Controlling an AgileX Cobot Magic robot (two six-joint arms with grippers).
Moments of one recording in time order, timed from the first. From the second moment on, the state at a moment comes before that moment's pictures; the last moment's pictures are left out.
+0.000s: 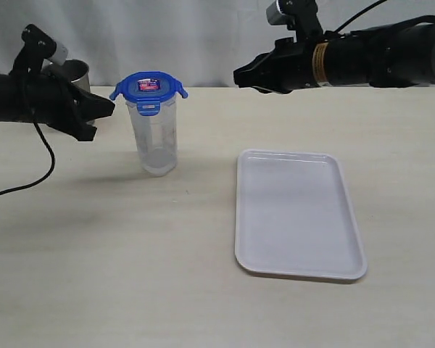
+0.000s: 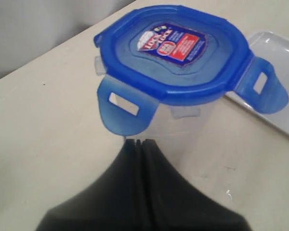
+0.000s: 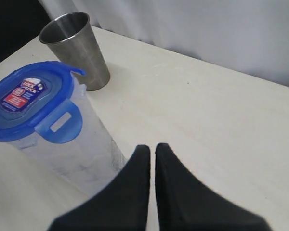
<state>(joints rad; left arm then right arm) -0.01 1.87 -1.06 -1.59 0.70 2.11 0.20 2.01 -1.44 -1.69 -0.57 1.66</state>
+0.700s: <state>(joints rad) 0.02 1.87 -1.07 -1.51 0.63 2.04 0.34 2.09 -1.55 -1.67 -0.37 1.46</state>
